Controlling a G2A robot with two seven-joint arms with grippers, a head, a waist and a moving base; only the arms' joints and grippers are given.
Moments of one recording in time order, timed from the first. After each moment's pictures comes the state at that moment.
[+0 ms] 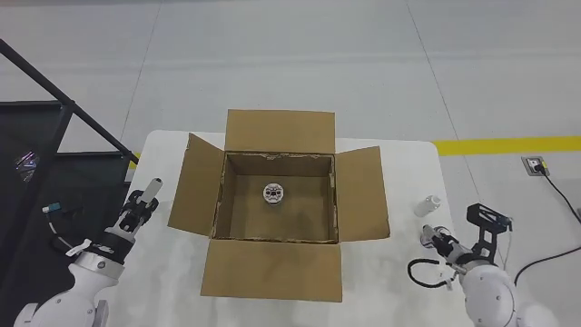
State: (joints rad) left arm 1.51 -1.14 -1.81 -1.95 0.13 -0.09 -0.36; right arm -1.40 -1.51 1.77 -2.01 -1.31 0.30 1.00
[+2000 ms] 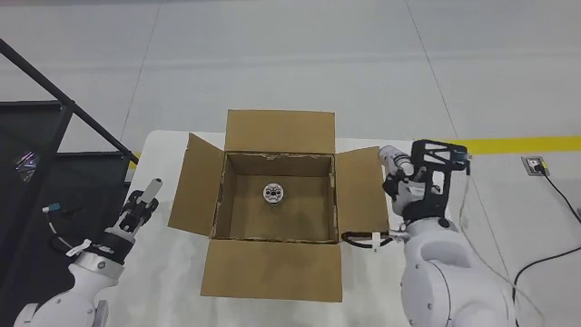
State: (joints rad) left arm 1.51 -1.14 -1.81 -1.95 0.13 -0.09 -0.36; right arm -1.09 -1.53 1.21 -2.20 -1.67 0.38 1.02
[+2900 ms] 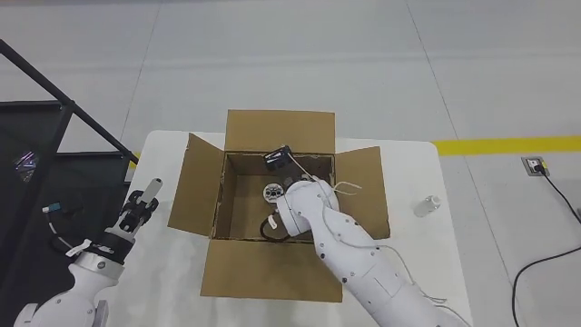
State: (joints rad) left arm 1.51 -1.14 -1.81 -1.95 0.13 -0.09 -0.36; right arm -0.51 -1.69 0.82 -1.04 -1.43 0.32 1.10
